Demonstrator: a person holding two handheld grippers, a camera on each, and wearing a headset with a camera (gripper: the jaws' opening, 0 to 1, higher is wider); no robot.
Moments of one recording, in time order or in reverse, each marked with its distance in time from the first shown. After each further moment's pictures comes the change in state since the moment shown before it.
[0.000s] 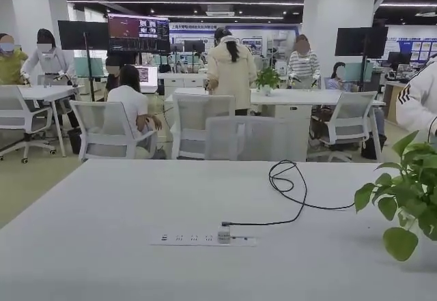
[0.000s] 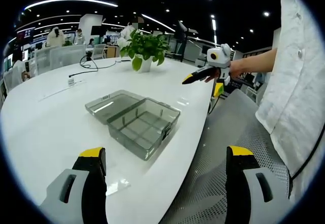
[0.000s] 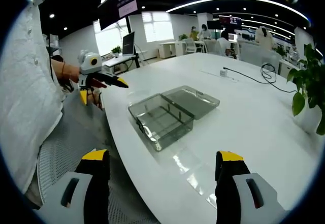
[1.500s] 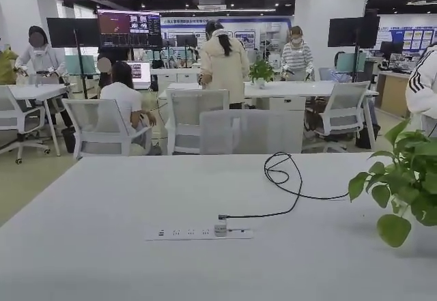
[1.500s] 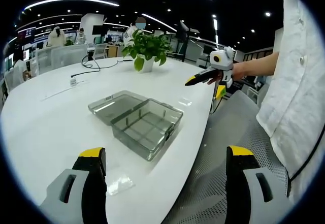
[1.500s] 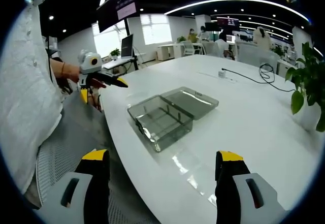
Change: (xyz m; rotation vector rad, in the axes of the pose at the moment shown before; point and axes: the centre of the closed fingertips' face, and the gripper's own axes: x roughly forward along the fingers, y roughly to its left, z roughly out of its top) left arm -0.004 0.007 0.003 -0.007 0.004 0.013; right arm 0.001 0.001 -0.001 0.012 -0.024 -0.011
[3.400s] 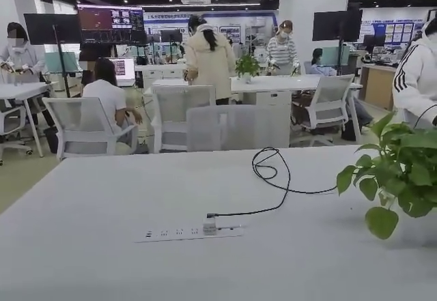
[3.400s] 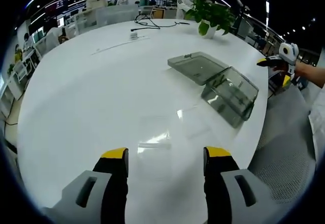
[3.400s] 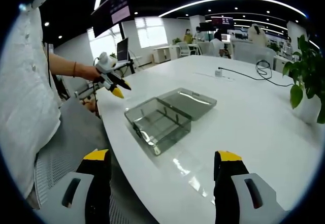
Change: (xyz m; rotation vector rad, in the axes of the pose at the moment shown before) left arm -0.043 0.155 -0.062 -0.192 0.342 0.365; right arm 0.007 -0.005 0.002 0.050 -0.023 -0.016
